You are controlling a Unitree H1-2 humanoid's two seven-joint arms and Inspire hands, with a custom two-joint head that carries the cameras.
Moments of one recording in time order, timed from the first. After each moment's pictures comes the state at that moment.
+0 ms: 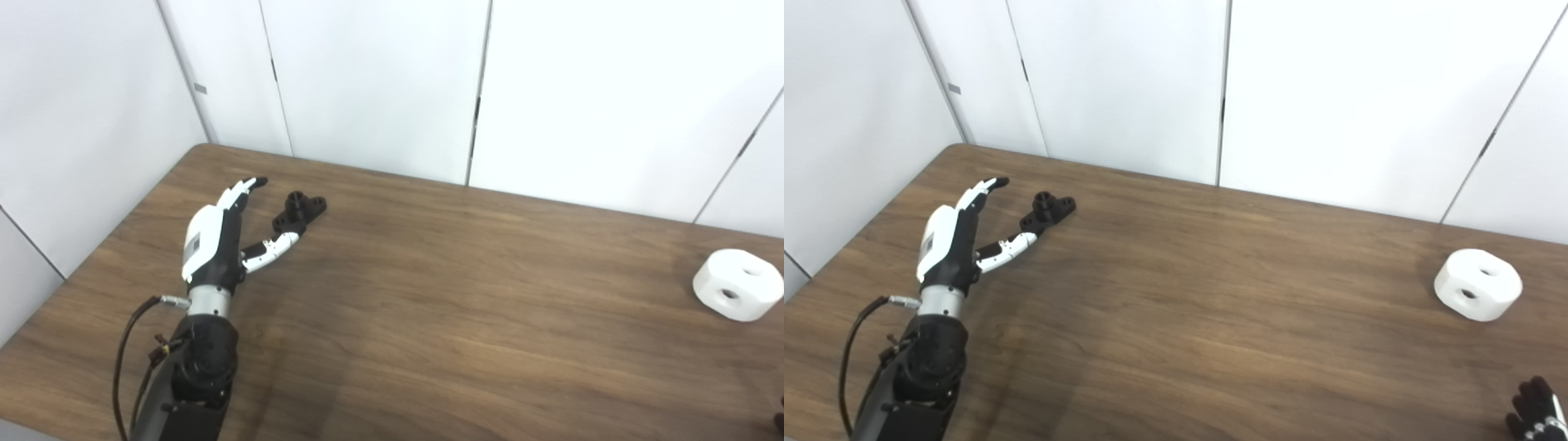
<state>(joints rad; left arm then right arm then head) -0.05 0.31 0.21 -0.16 0.55 0.20 0.16 0.29 -0.27 -0.22 -0.15 0.23 -0.17 0.22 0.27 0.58</state>
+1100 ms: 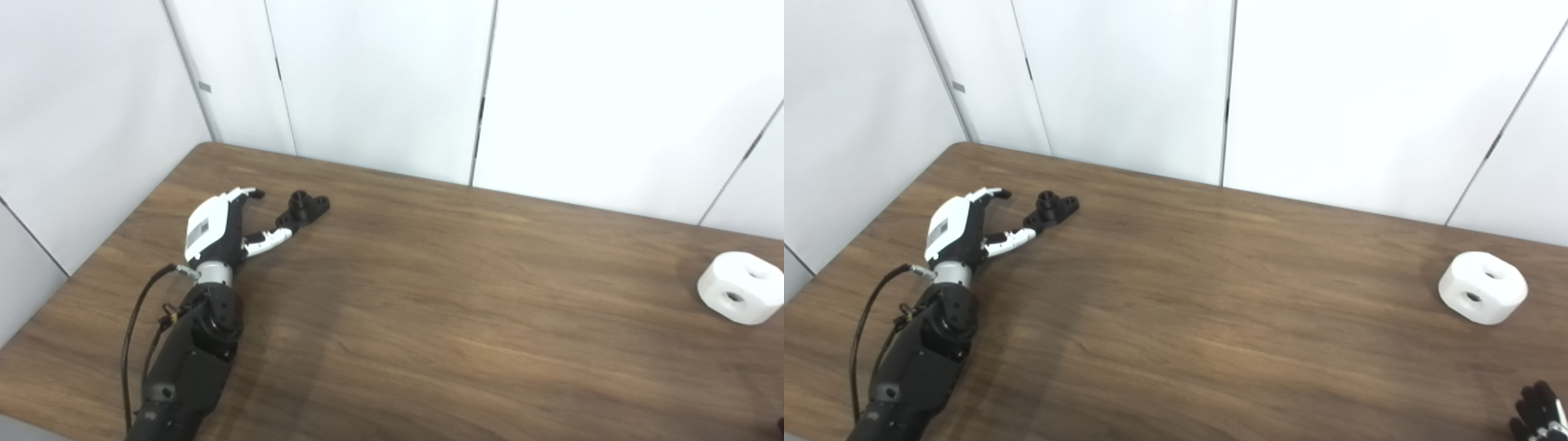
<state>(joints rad) -0.21 0.40 0.13 0.21 0.59 0.26 0.20 0.30 -0.27 -0.22 -0.16 0.23 -0.17 0.22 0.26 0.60</state>
